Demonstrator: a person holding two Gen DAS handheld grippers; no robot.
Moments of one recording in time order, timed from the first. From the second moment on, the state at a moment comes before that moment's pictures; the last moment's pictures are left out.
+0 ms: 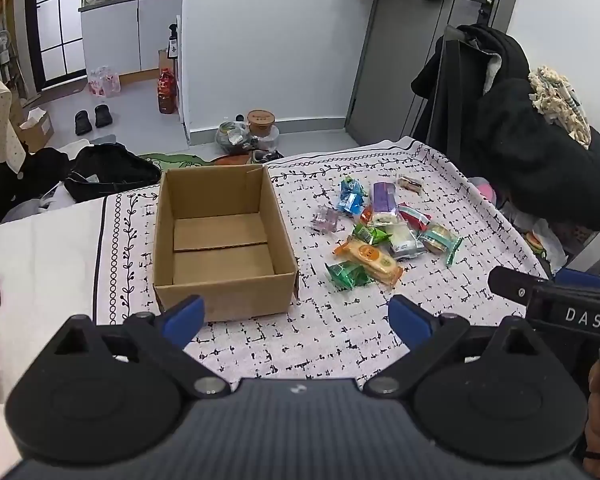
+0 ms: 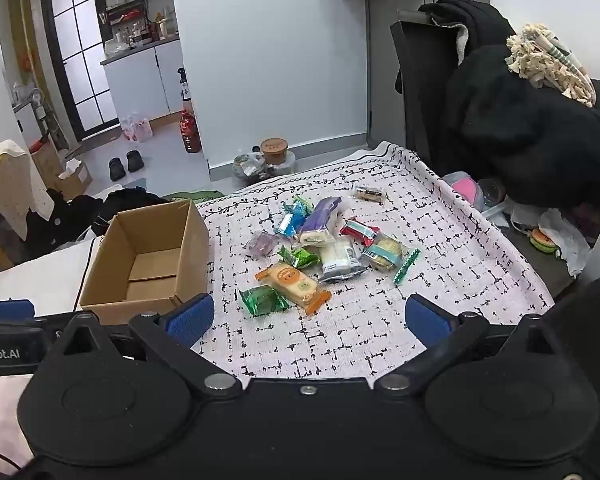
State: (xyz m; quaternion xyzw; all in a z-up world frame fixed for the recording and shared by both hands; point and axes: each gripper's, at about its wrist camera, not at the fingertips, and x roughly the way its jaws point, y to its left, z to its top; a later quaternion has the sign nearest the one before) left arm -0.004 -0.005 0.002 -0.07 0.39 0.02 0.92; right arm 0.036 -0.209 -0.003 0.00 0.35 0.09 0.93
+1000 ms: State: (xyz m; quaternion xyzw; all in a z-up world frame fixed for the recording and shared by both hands) left arm 0.001 0.001 0.001 -0.07 0.40 0.02 0.92; right arm 0.035 -0.209 0.002 0.01 0.35 0.09 0.93
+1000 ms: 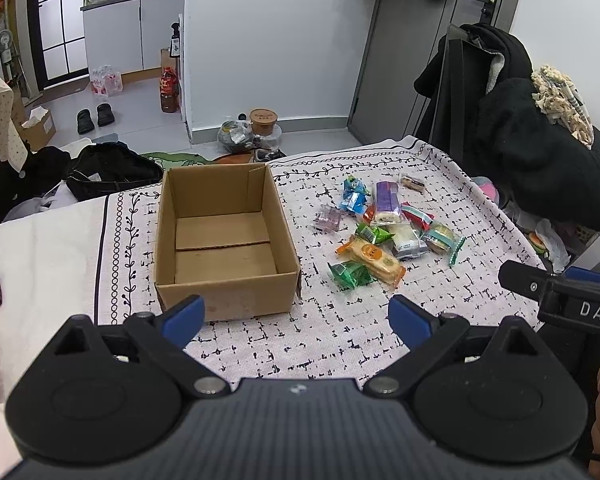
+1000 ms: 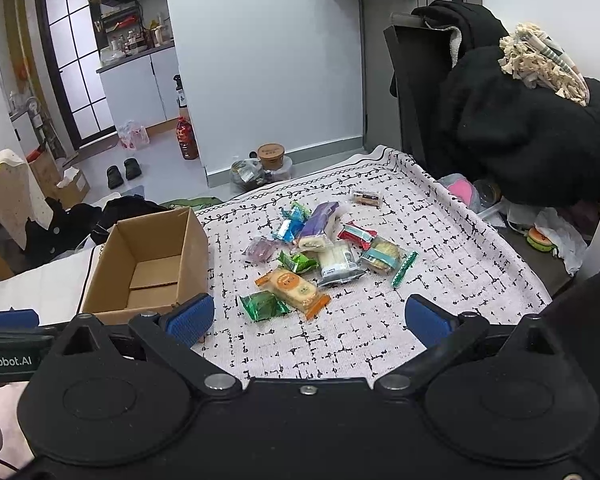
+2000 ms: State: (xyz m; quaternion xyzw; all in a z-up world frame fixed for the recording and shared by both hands) left arm 0.002 0.000 -0.006 -0.06 0.41 0.03 0.91; right arm 0.042 -0.209 -0.004 0.02 0.36 0.09 0.93
